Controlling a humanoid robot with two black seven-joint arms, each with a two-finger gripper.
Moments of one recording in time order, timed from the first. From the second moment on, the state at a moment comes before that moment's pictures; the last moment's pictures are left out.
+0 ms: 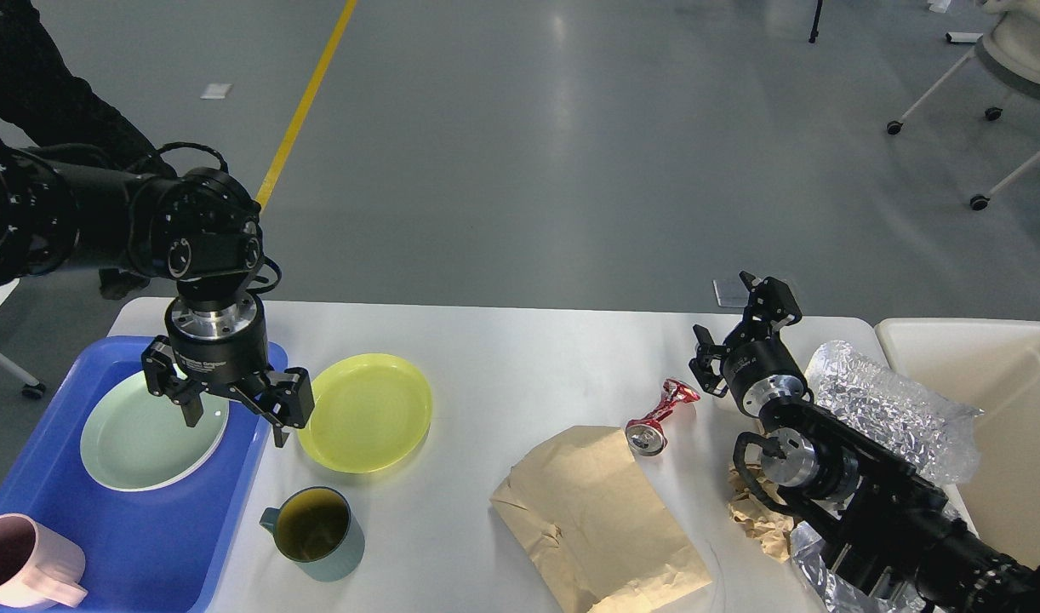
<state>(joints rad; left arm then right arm) -1.79 0.12 1.28 -1.04 0.17 -0.96 0.11 0.54 -0.17 0.70 0.77 -0.12 -0.08 0.39</state>
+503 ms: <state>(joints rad) -1.61 -0.01 1.26 -0.85 0.17 -0.96 0.11 0.54 -0.17 0.70 0.77 -0.12 -0.08 0.39</state>
